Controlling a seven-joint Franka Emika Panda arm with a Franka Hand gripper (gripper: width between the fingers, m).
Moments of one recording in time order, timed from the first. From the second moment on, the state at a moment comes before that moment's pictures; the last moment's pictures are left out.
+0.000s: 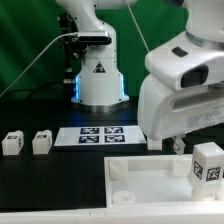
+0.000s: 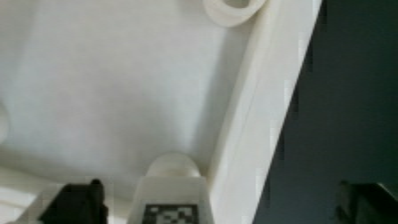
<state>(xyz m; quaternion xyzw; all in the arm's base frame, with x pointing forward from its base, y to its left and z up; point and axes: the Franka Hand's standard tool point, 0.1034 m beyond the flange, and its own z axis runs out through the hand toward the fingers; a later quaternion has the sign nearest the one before) 0.610 0.127 0.091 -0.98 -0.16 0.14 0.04</state>
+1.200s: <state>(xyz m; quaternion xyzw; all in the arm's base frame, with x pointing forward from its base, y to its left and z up) 0.639 0.118 0.080 -0.98 -0.19 0.06 0.04</state>
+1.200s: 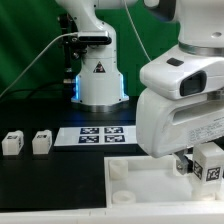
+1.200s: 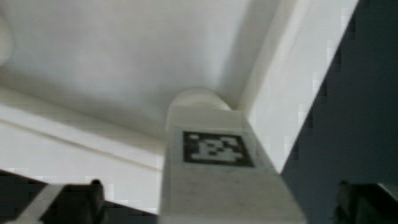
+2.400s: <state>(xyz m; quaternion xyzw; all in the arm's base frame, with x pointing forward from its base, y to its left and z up) 0.644 0.118 0.077 -1.00 -0.02 0.04 0.04</state>
